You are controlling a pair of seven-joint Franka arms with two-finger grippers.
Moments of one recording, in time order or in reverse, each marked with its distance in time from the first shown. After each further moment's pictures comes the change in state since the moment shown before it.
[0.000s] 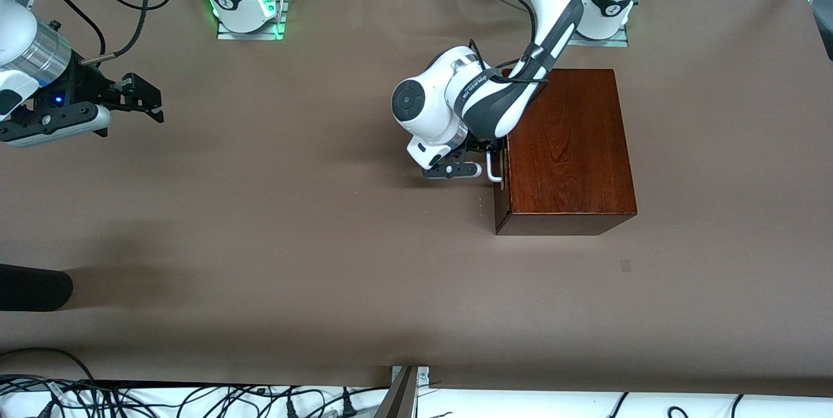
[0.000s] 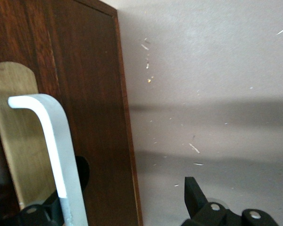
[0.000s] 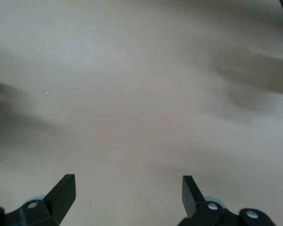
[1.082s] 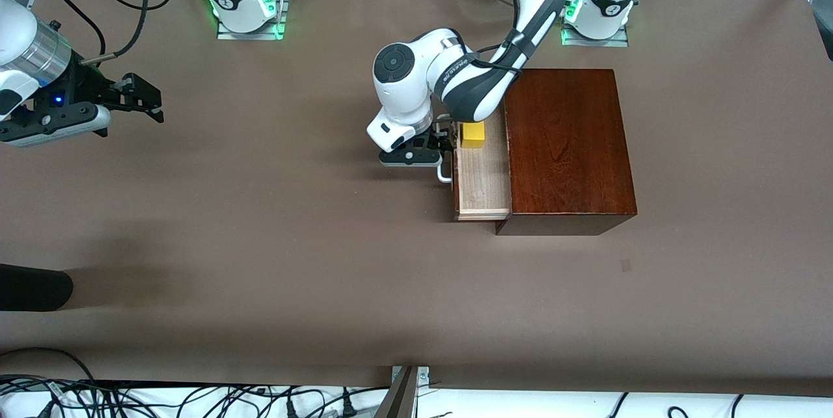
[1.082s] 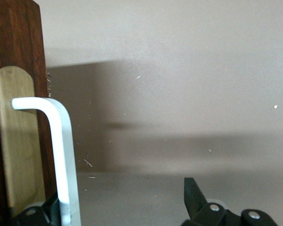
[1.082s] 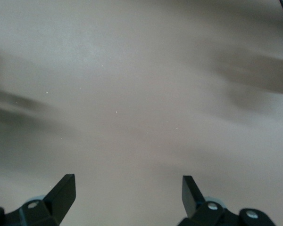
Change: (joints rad) left arm -0.083 0.004 0.019 0.022 -0.096 0.299 -0.058; right arm 0.000 0.000 0.000 0.000 0.000 0.000 0.000
